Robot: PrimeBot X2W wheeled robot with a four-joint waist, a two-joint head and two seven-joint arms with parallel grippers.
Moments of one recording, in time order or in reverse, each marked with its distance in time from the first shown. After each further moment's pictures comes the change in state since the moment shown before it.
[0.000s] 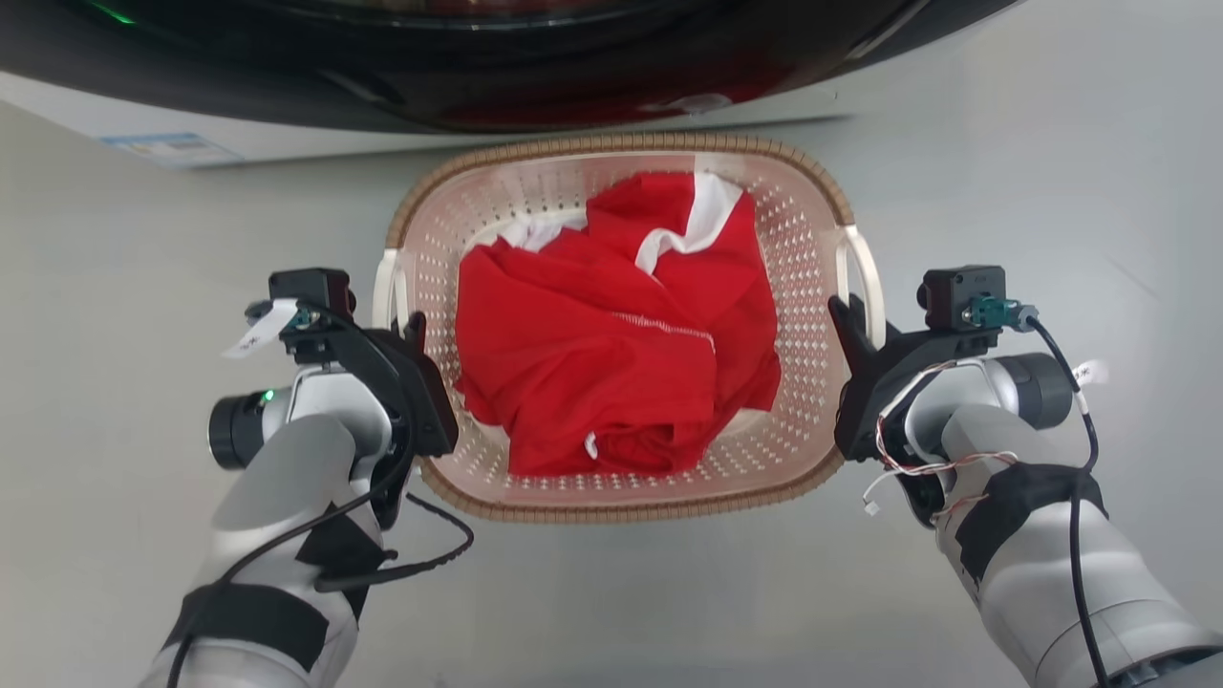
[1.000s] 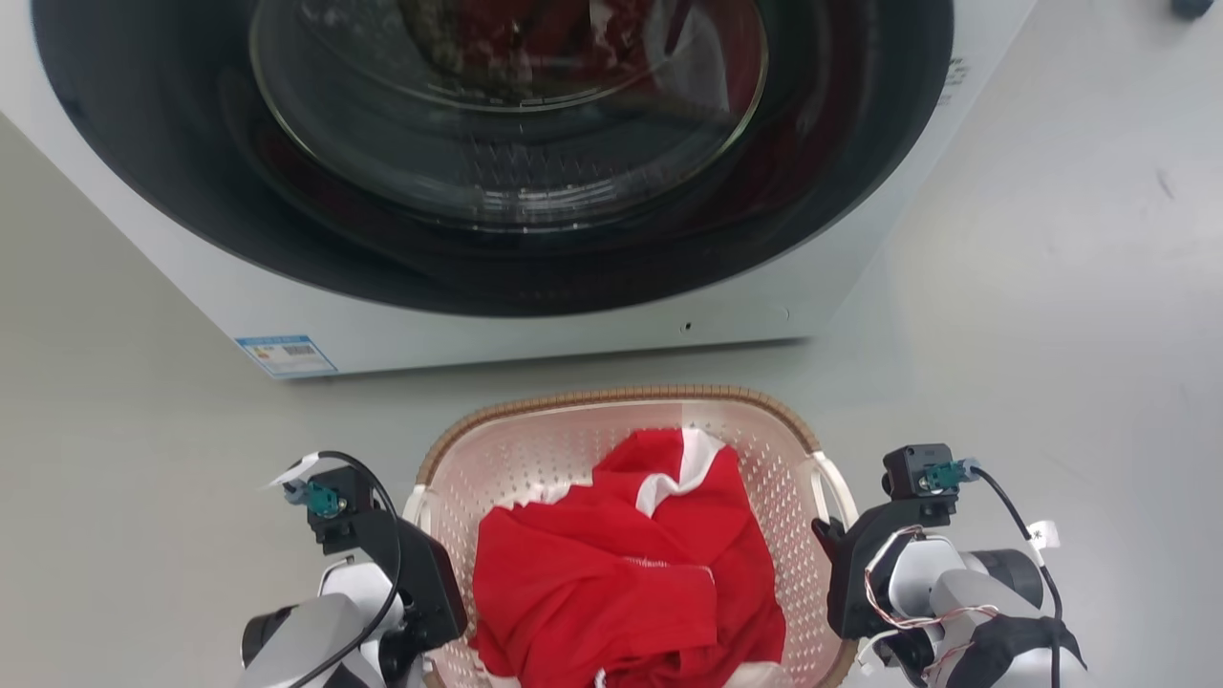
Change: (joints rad) left arm 0.251 -0.010 -0.002 0.035 -0.107 -0.001 0.204; right arm 0.239 0.017 0.072 0.020 0.124 0.005 0.219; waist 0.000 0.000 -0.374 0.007
